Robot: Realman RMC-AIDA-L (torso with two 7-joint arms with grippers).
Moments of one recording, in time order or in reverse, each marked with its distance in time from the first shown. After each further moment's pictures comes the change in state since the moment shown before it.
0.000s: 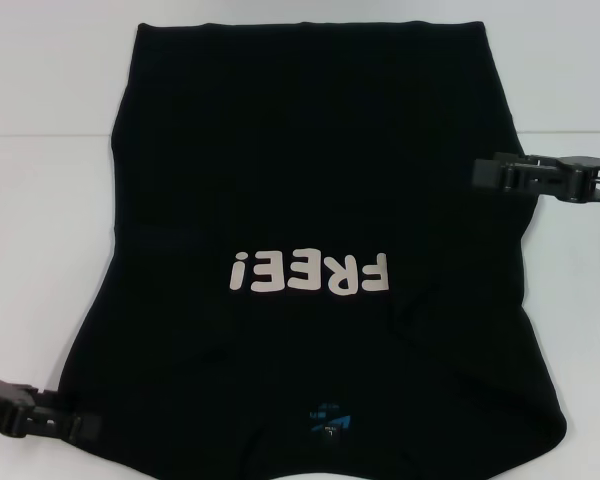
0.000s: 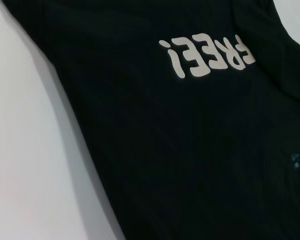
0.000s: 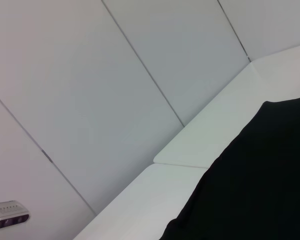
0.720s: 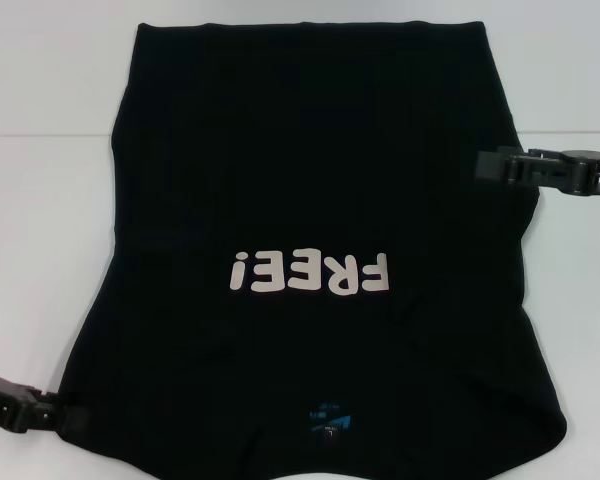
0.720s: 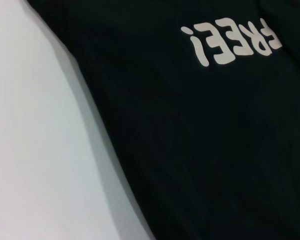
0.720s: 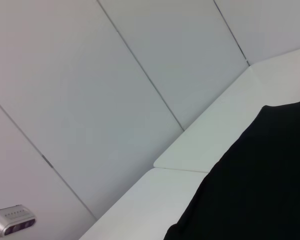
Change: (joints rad) left arm -0.009 -0.011 0.058 0.027 0.024 -0.060 -0.039; right arm 0.004 -0.003 0.013 -0.003 0.002 -0.007 0.010
